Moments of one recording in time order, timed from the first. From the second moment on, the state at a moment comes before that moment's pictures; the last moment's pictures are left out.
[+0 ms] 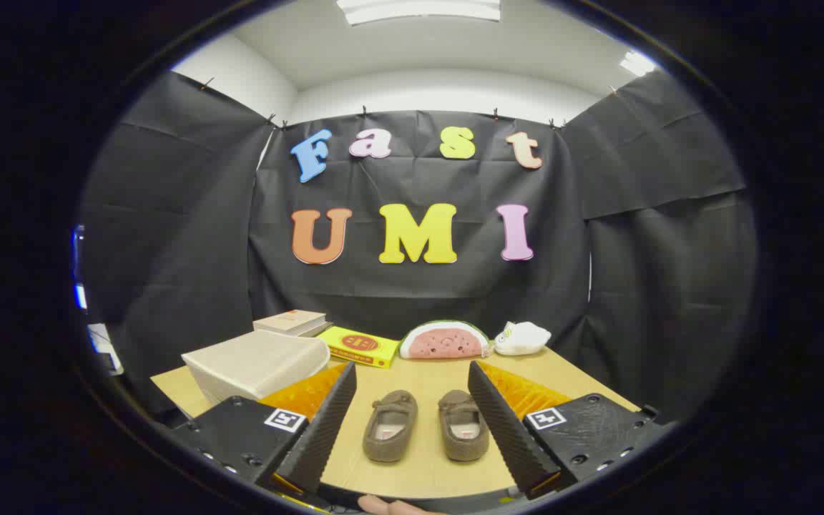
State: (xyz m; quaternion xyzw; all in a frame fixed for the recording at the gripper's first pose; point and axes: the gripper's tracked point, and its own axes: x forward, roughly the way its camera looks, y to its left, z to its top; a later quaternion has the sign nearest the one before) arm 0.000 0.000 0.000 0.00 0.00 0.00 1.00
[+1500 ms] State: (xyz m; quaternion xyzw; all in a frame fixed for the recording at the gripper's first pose) arm 0.140 0.104 -0.047 0.11 0.09 0.17 0.98
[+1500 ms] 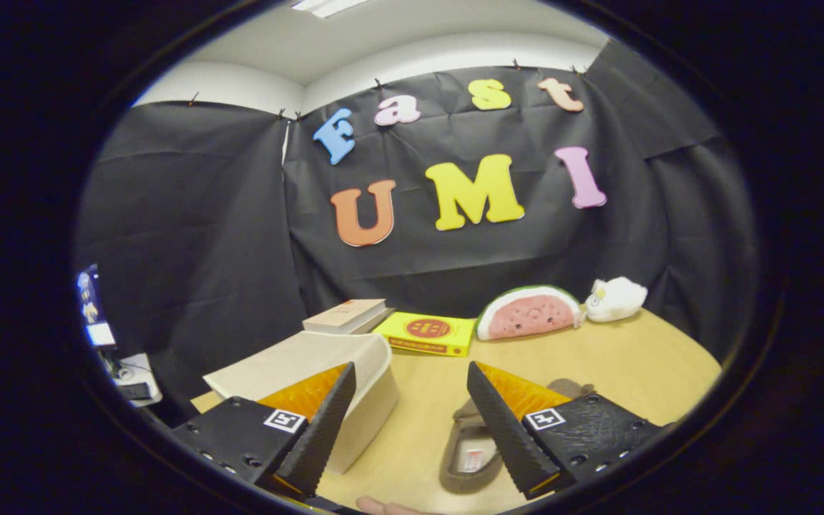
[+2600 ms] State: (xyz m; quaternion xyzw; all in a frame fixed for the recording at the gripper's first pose) arm 0.223 0.202 -0.117 0.39 0.35 0.36 0.78
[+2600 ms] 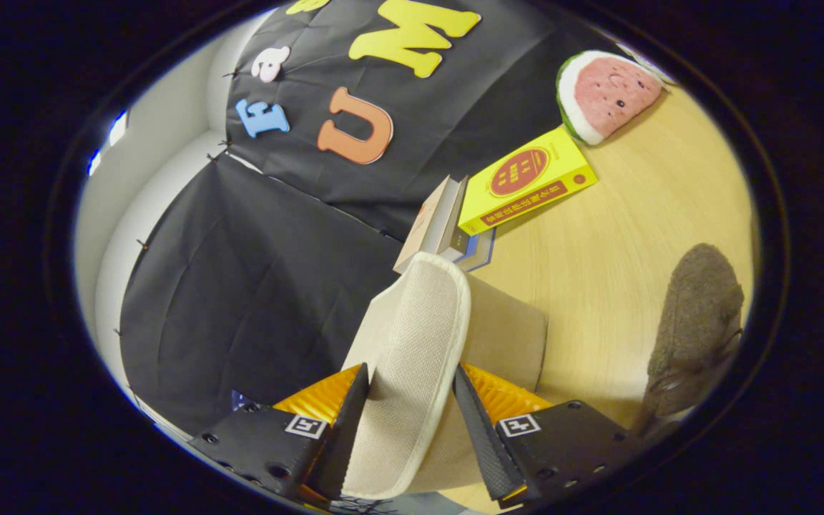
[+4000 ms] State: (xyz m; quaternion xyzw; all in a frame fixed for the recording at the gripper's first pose) arm 0.186 0.299 0.098 0.31 0.30 0.32 0.84
